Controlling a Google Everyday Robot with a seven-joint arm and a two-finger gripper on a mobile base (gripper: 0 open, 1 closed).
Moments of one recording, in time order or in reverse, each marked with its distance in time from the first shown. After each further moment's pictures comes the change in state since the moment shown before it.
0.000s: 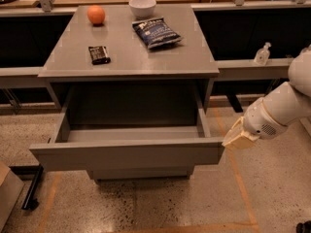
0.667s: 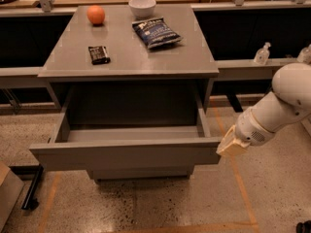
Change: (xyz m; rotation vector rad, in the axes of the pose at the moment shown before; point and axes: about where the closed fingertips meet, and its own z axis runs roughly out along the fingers) arm 0.011 -0.002 0.038 -0.060 0.025 0.006
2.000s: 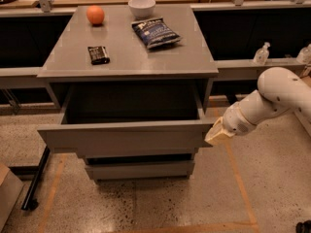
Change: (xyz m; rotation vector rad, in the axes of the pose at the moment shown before) arm -0.021 -0.069 0.045 0.015 -0.108 -0.085
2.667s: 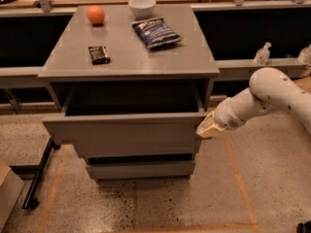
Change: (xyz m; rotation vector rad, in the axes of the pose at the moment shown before) arm -0.021 -0.026 0.017 0.042 -0.067 -0.070
